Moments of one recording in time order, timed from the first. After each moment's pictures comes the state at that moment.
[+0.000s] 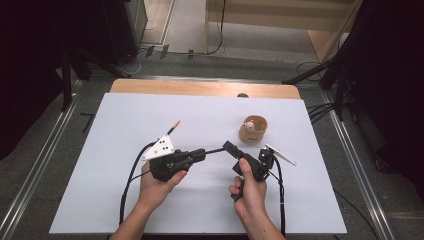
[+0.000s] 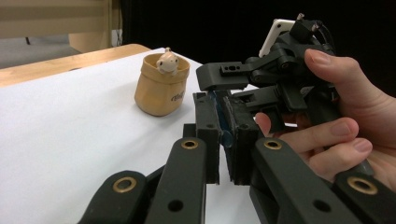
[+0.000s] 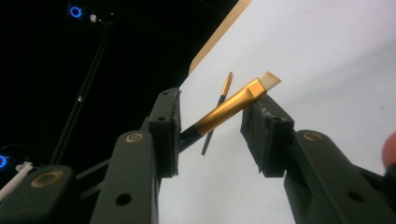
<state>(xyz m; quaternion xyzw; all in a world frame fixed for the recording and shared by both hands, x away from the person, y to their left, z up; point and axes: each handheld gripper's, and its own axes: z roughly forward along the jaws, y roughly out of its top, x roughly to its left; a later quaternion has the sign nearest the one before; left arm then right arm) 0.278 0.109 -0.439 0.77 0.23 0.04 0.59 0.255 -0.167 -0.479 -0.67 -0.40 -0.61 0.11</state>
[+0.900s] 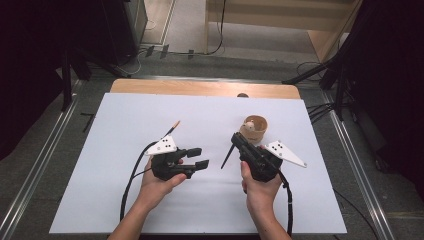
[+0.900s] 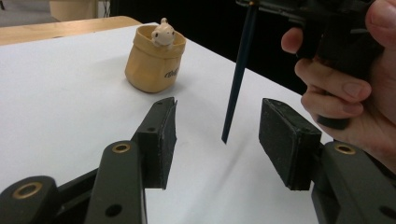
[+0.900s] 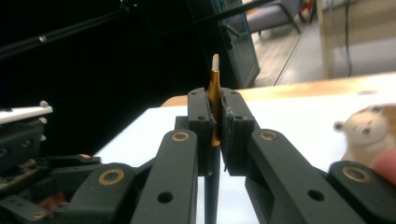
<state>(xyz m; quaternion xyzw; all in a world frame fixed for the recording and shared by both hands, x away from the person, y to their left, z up) 0.286 0.110 -0.448 0.78 0.25 0.00 0.57 0.234 -0.165 -0.430 -0.50 -0.57 -0.62 -0.21</state>
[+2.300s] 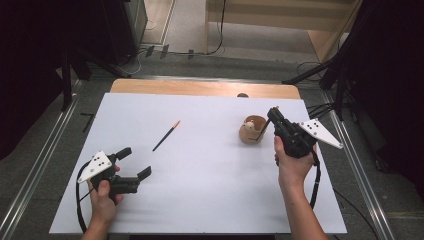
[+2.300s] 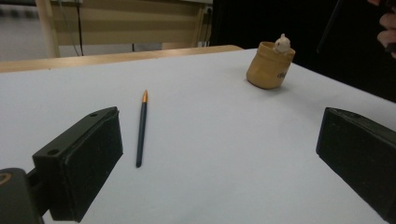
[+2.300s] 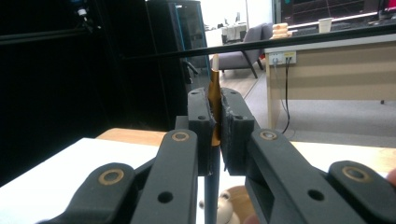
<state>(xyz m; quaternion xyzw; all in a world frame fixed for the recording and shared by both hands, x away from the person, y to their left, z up) 0.255 0.254 -0.472 0.71 0.35 0.17 0.59 0.274 -0.247 -0.405 -0.48 -0.55 -0.60 -0.32</state>
